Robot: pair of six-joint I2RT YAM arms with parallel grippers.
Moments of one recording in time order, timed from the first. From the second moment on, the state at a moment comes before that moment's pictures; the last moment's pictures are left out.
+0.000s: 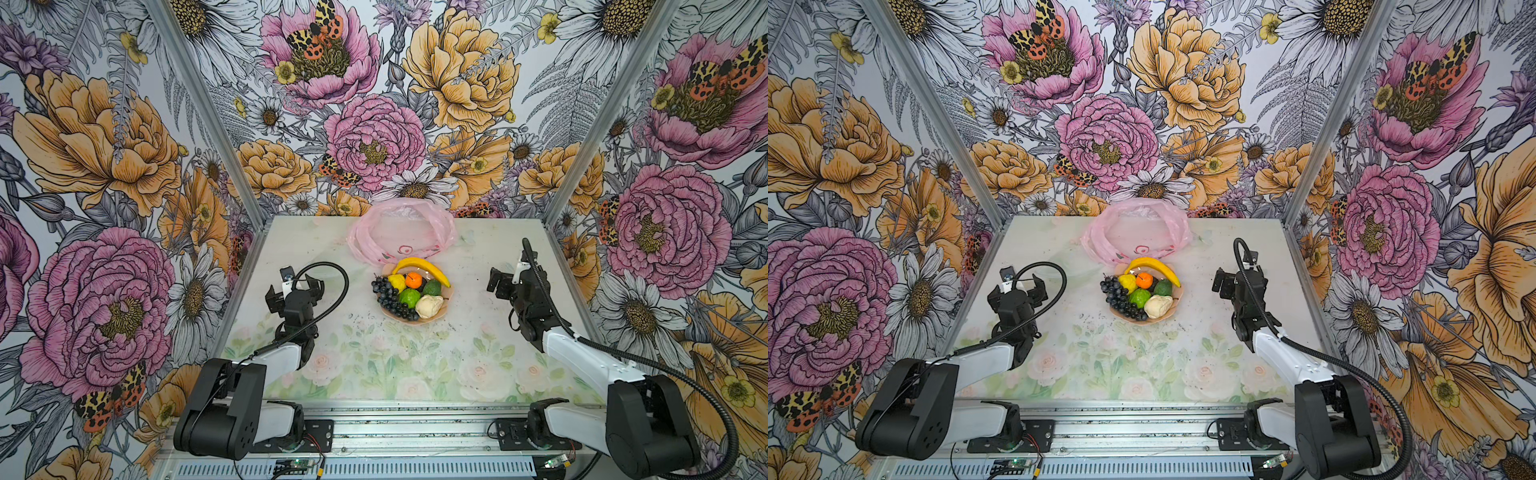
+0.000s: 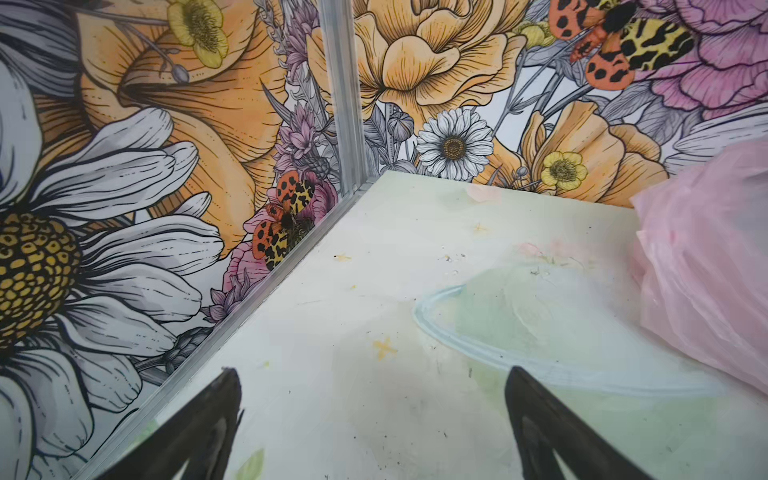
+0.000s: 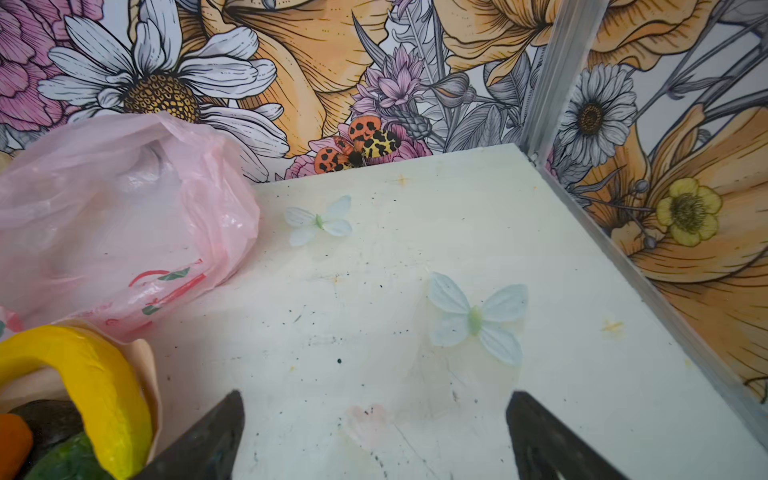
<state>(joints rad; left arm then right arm) -0.16 1.31 0.35 0.78 -0.59 -0.04 0.14 1.23 0.53 0.27 0.23 0.18</state>
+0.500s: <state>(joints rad) -0.02 1.54 0.36 0.97 -0.32 -0.04 0.00 1.32 0.50 0.53 0.18 0.00</state>
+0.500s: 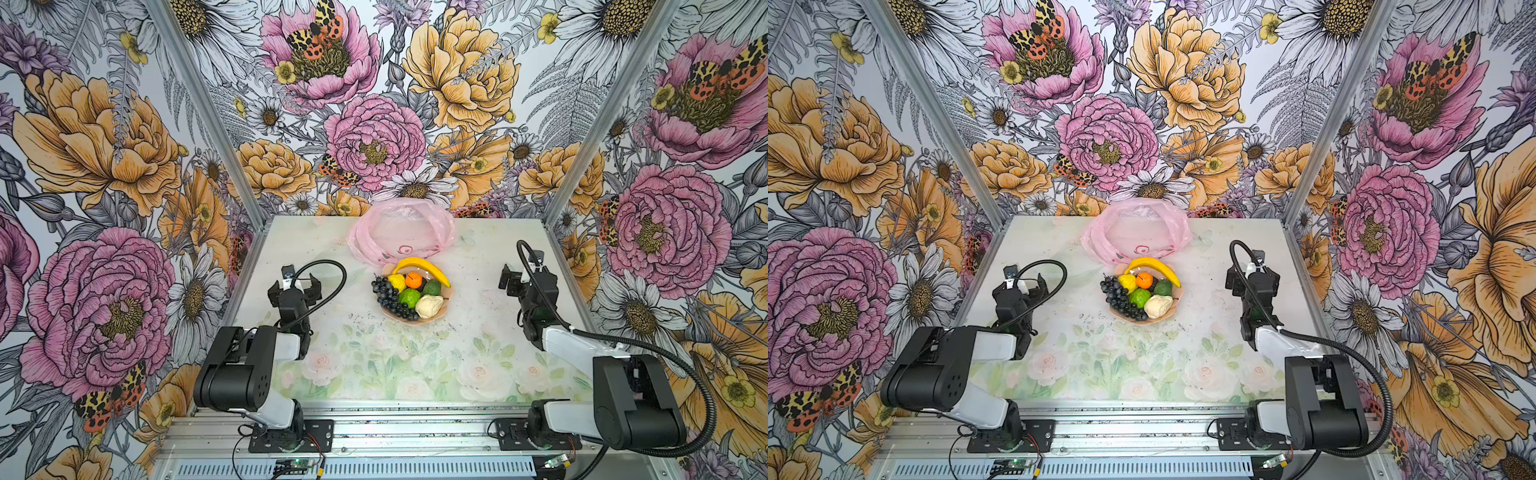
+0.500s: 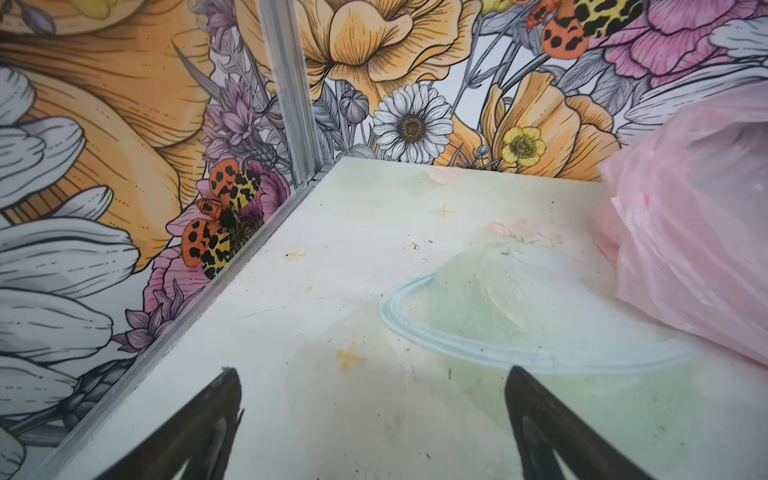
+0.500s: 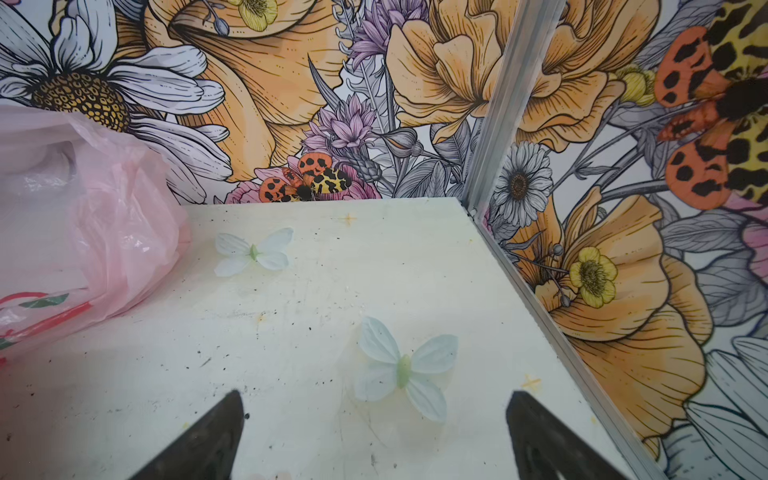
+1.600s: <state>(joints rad) -0.01 1.55 0.36 0.98 -0.29 -0.06 -0.02 1.53 0.37 0.85 0.09 0.01</state>
